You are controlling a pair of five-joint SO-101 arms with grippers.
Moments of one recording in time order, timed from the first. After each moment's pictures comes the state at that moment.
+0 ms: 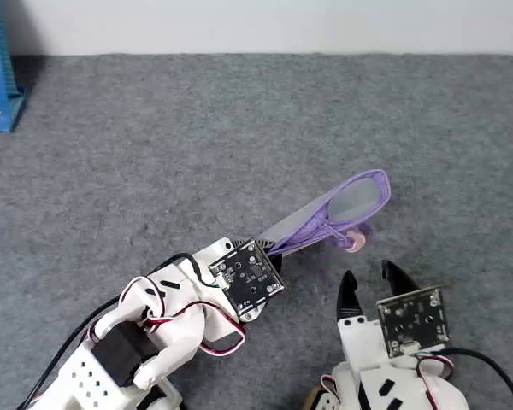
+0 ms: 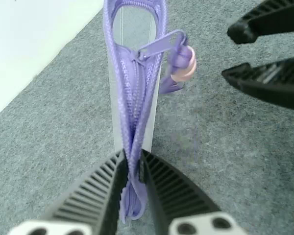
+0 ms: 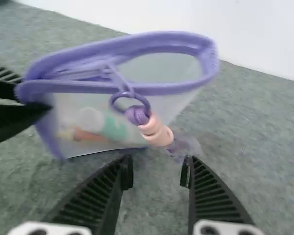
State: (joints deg) left arm 41.7 -67.6 55.5 58.9 -12.4; right arm -12.6 -103.7 46.6 91.4 9.0
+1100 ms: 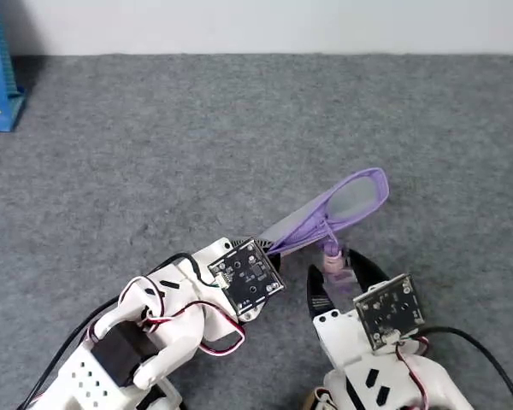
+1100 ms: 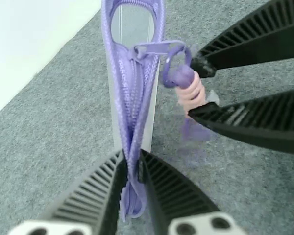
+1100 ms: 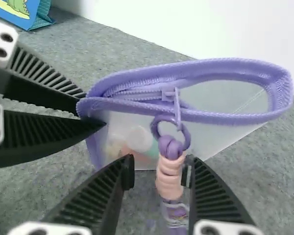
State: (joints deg) left arm 41.5 -67.6 55.4 59.3 -12.4; right arm -25.0 -103.7 52.9 83.2 6.3
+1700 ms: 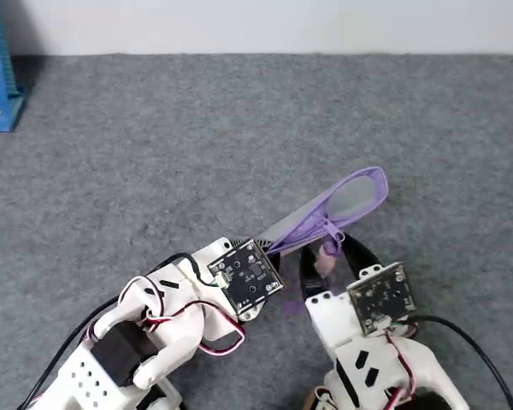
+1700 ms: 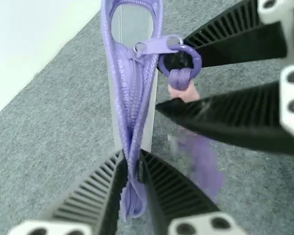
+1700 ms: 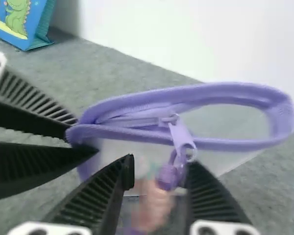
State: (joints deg) left arm 41.5 -67.6 55.4 59.3 -12.4; right arm -23.3 -103.7 59.3 71.6 6.3
